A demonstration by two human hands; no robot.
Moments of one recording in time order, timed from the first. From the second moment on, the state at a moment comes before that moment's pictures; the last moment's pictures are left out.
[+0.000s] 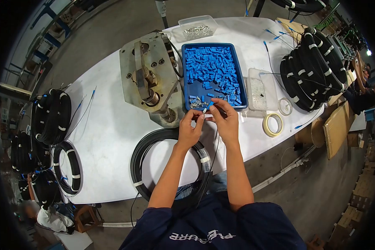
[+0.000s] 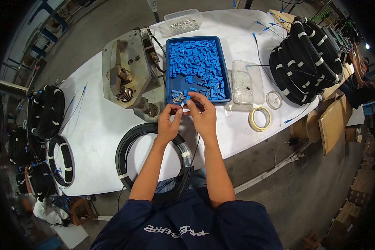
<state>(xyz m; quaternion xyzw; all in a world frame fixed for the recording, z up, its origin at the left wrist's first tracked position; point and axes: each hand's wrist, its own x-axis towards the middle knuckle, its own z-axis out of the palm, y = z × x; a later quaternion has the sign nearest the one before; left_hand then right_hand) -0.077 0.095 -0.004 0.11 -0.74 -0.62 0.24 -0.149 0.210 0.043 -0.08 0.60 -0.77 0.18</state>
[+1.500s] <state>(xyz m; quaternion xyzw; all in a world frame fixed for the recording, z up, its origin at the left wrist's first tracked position) -0.078 0.096 -0.008 0.07 -0.74 -0.59 0.32 -0.130 0.212 0.030 -0.24 0.69 -0.68 0.03</state>
